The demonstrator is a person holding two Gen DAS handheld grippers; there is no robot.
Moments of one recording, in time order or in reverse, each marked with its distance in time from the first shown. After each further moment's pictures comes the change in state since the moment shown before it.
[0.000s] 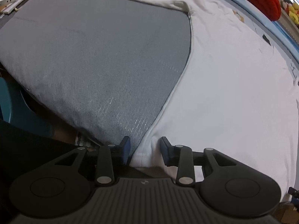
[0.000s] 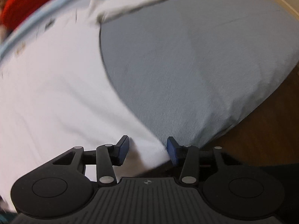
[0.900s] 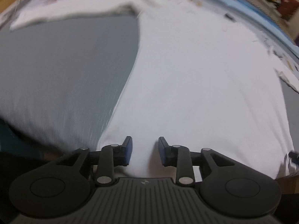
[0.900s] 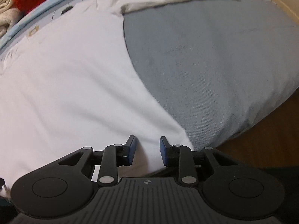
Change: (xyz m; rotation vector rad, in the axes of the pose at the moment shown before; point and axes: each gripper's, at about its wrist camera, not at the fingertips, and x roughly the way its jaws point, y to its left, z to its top) left arm -0.015 -0.063 -0.012 0.238 -0.086 -0.070; right arm -0.005 0.023 0.000 -0.101 -0.032 0.019
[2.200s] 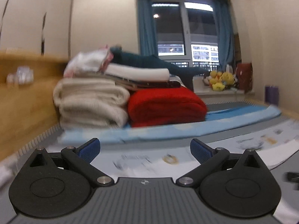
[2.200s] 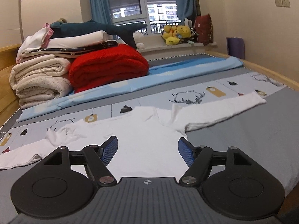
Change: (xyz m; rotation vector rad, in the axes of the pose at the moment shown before) left arm -0.136 -0.063 0.103 0.283 -0.934 0.029; right arm -0.100 0.094 0.016 -0.099 -0.647 0.163
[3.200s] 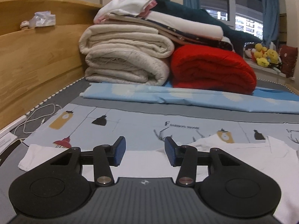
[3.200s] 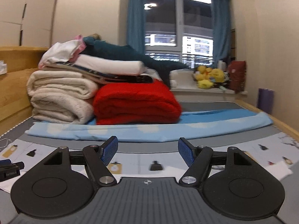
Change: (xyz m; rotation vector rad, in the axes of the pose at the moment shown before) left arm 0.156 0.117 -0.056 -0.175 0.316 0.154; right arm 0.073 0.115 0.112 -0.216 -0.181 0.113
